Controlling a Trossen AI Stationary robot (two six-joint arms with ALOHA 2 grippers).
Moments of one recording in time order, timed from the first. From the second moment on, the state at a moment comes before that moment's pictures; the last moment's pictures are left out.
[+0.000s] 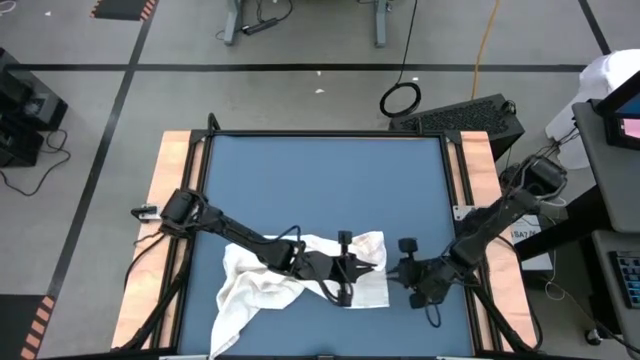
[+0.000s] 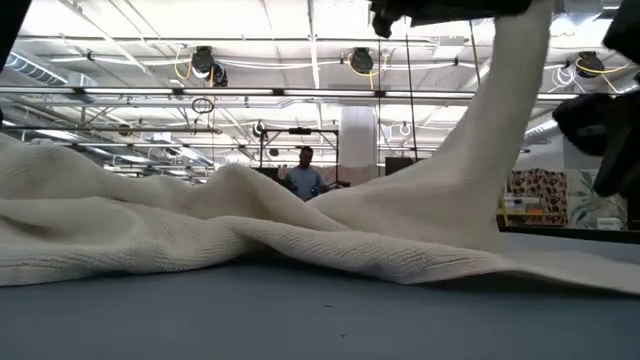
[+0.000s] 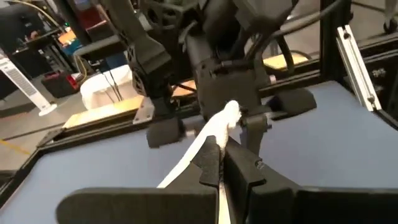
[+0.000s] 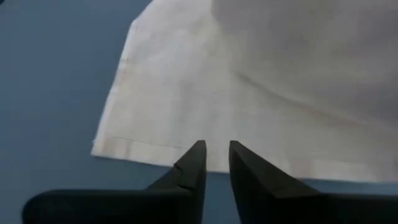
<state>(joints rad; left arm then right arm) -0.36 2.05 1.43 0.38 -0.39 0.22 0.80 1.31 0.47 -0.07 0.53 0.48</state>
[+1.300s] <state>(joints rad) -0.32 2.13 1.53 0.01 -0.46 0.14 0.87 1.25 0.45 -0.08 0.81 0.34</state>
